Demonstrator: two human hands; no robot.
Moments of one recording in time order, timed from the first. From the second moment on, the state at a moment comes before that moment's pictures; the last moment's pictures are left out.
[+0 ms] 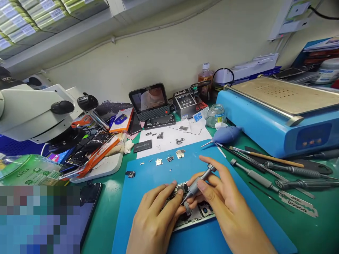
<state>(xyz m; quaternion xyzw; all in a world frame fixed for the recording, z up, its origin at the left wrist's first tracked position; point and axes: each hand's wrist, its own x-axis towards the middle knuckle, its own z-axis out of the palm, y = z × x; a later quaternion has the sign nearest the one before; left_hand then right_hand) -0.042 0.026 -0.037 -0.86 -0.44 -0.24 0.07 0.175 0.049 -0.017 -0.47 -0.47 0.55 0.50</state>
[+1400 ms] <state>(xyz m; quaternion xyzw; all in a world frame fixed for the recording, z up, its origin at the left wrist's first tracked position) -0.034 0.027 -0.027 -0.85 -0.45 -0.27 0.08 0.178 0.047 -0.022 -0.47 -0.47 0.56 0.49</state>
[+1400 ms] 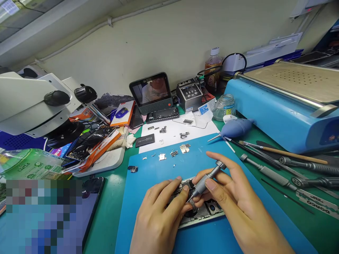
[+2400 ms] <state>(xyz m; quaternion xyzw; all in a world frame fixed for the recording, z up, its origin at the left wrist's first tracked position) -0.026 0.026 -0.023 -0.84 -0.46 -0.29 0.08 0.180 0.048 -0.021 -0.47 -0.48 0.56 0.49</state>
